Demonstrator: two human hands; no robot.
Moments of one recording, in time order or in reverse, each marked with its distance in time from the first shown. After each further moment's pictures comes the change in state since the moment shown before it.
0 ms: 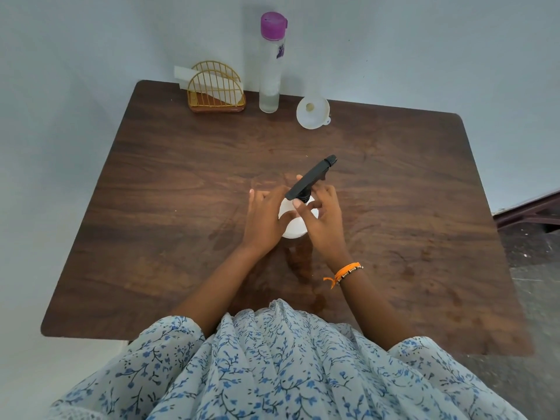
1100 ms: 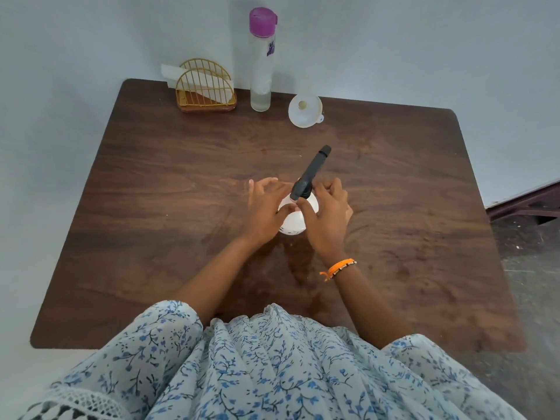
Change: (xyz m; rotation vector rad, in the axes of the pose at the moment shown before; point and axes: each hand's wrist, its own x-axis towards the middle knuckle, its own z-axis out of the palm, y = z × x) left_hand 0.023 0.005 -0.001 -0.068 -0.143 0.074; right_hand 0.012 -0.006 -0.008 -0.556 0.124 0.084
